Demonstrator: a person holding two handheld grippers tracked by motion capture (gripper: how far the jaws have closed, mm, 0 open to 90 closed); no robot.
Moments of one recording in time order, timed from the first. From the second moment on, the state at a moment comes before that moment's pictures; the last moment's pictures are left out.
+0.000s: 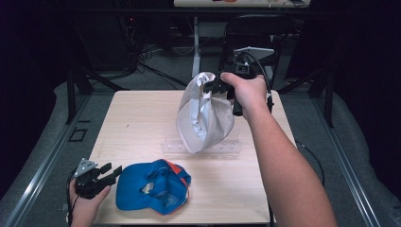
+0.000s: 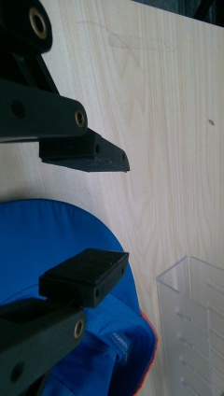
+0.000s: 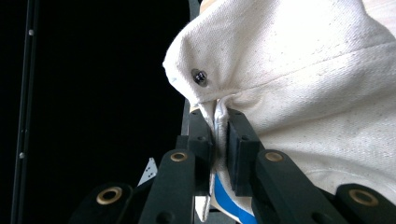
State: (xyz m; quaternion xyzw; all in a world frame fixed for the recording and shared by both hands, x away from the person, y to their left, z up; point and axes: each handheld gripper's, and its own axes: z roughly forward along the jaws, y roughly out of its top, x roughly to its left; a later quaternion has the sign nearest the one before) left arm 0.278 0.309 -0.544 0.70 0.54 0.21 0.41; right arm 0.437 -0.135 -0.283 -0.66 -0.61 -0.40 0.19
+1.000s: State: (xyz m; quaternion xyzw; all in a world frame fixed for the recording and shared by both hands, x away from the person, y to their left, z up) left arm 0.306 0.186 -0.484 0.76 0.41 0.20 0.46; right arm 0.447 -0.114 -0.294 -0.67 -0.60 -0.40 0.17
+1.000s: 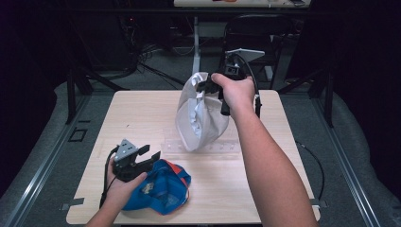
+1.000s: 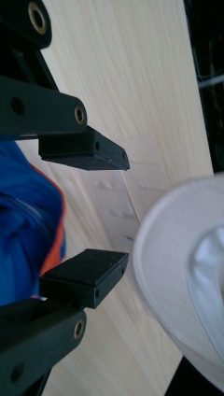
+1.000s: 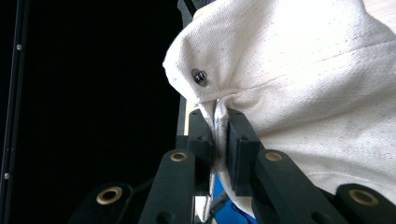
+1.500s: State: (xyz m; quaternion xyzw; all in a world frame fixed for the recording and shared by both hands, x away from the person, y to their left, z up) left arm 0.315 0.122 -0.488 0.78 0.38 0.20 0.45; right arm 0.445 -0.111 -0.292 -0.67 -0.60 -0.41 0.17
